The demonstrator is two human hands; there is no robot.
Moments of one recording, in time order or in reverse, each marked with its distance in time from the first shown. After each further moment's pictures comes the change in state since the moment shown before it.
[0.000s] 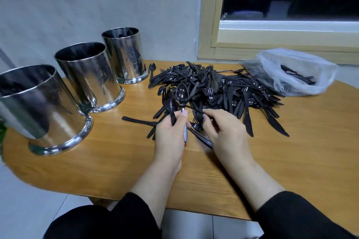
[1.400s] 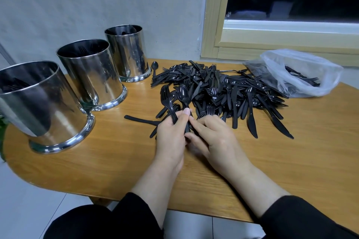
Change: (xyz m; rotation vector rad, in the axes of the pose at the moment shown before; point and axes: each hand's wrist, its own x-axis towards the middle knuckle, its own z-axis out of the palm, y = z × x) left_hand -0.004 0.013 0.001 -0.190 -0.004 -0.126; right_hand -0.009 -0.002 0.012 0.046 -0.253 -0.274
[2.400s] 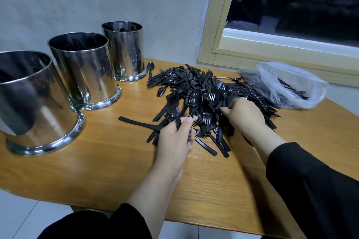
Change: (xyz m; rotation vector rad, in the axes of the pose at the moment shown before) left_hand 0.003 -0.002 -0.007 0.050 -0.133 0.029; right_hand 0.065 0.097 -0.033 -0.493 -0.358 0.937
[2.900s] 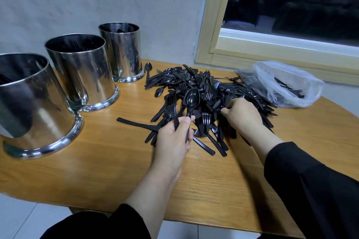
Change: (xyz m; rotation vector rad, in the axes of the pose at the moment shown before) left_hand -0.001 0.001 0.000 0.005 -0.011 -0.006; right_hand 0.000 0.006 0.004 0.070 0.001 0.004
